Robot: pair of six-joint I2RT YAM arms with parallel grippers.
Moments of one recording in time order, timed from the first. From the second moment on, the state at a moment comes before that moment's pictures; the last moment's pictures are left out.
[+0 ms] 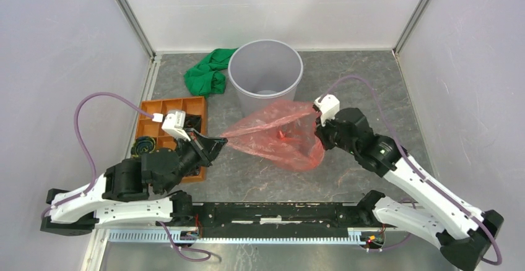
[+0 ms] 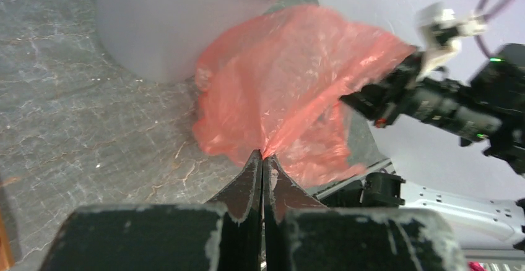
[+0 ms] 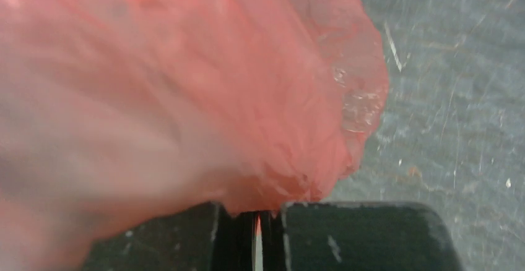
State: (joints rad) left arm -1.36 0.55 0.98 -0.73 -0.80 -0.88; right arm 0.72 0.82 0.87 -0.51 0.10 0.04
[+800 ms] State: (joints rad) left arm -1.36 0.55 0.99 -0.60 -0.65 -0.87; right arm 0.72 0.90 0.99 -0.65 -0.02 0.06
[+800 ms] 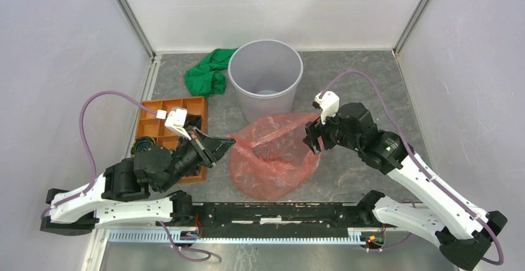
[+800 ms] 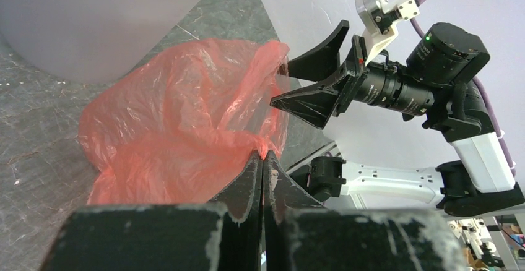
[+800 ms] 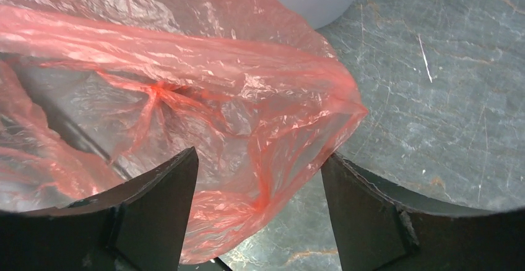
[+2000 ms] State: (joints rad) left arm -1.36 0.60 0.99 -0.57 -0.64 -0.87; right arm 0.72 0.68 0.73 -0.53 0.17 0.19
